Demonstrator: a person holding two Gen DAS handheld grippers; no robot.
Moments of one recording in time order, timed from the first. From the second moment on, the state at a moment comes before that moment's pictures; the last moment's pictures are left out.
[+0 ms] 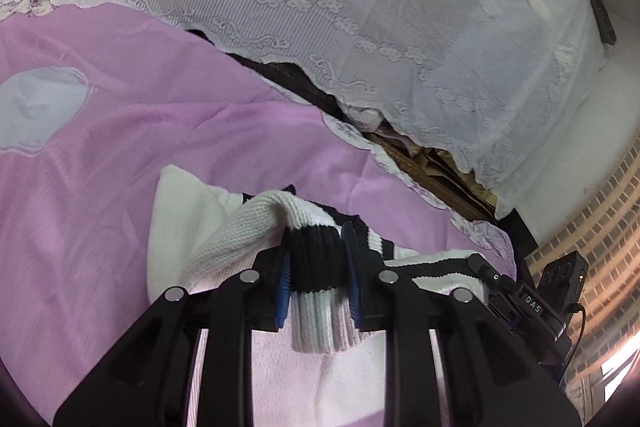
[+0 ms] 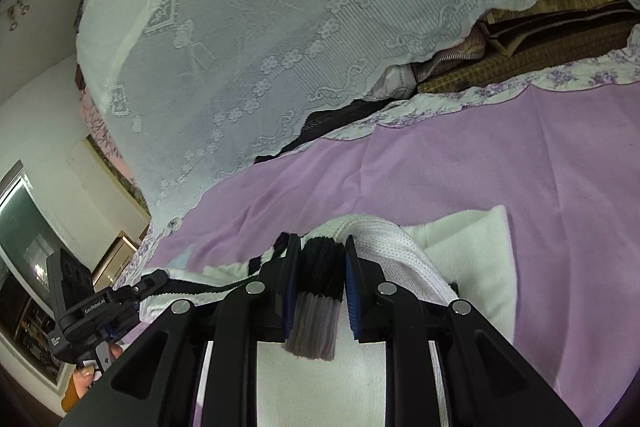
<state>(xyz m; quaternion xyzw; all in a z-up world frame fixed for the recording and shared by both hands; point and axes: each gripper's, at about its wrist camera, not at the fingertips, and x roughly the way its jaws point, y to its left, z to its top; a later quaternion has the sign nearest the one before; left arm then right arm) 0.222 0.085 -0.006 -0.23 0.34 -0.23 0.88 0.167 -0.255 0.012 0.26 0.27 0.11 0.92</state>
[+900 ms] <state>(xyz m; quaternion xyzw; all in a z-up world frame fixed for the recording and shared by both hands) 0.224 0.085 0.005 -0.17 0.33 -0.24 0.90 0.176 -0.253 0.010 0.21 0.28 0.13 0.93</state>
